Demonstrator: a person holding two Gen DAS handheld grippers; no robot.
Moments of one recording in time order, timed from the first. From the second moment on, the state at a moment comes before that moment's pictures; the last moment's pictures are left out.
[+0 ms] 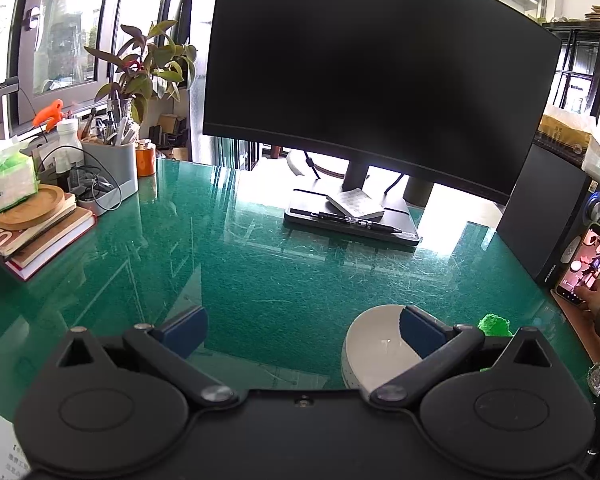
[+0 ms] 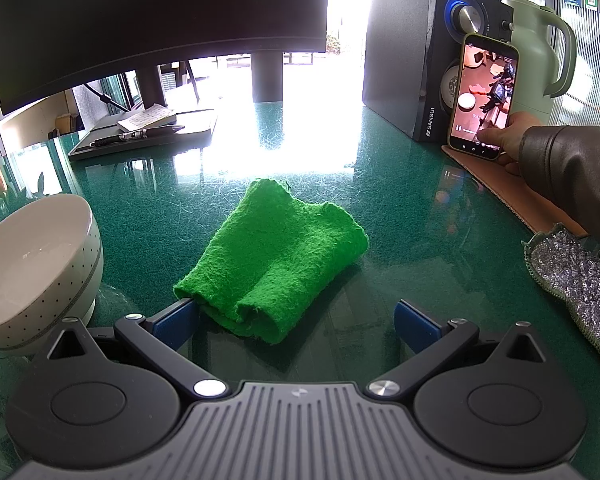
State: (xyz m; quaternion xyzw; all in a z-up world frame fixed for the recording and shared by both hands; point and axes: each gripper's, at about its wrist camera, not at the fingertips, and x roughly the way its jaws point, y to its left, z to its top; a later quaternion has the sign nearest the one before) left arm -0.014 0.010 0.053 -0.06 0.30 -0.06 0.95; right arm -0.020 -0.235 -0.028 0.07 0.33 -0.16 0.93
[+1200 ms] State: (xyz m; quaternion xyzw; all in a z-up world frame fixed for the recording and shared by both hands) left arm -0.011 0.009 0.051 -0.06 0.30 -0.07 0.95; right arm -0.020 -0.235 -0.028 0.07 0.33 -0.16 0.93
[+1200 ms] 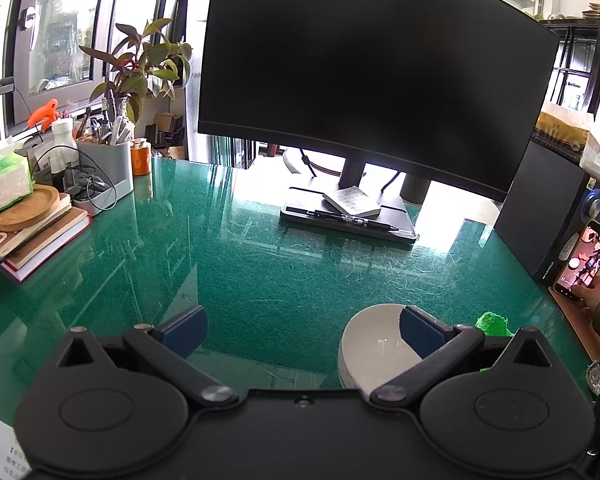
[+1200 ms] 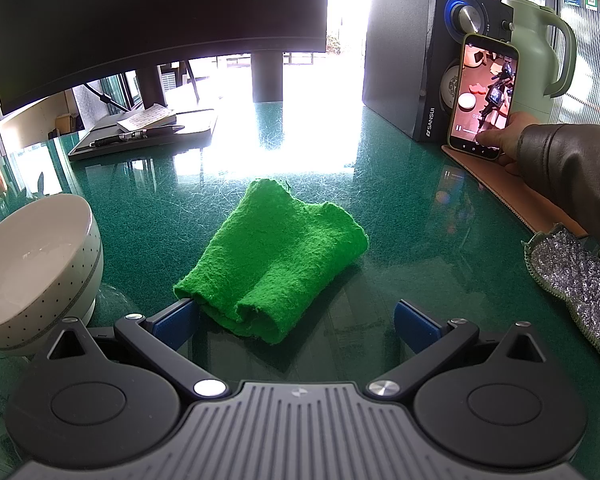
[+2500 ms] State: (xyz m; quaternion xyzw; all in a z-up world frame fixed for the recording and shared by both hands) left arm -0.018 0.014 0.052 -0.07 0.29 -0.08 0.95; right arm -0.020 -0.235 -0.028 0.07 0.33 -0.16 0.93
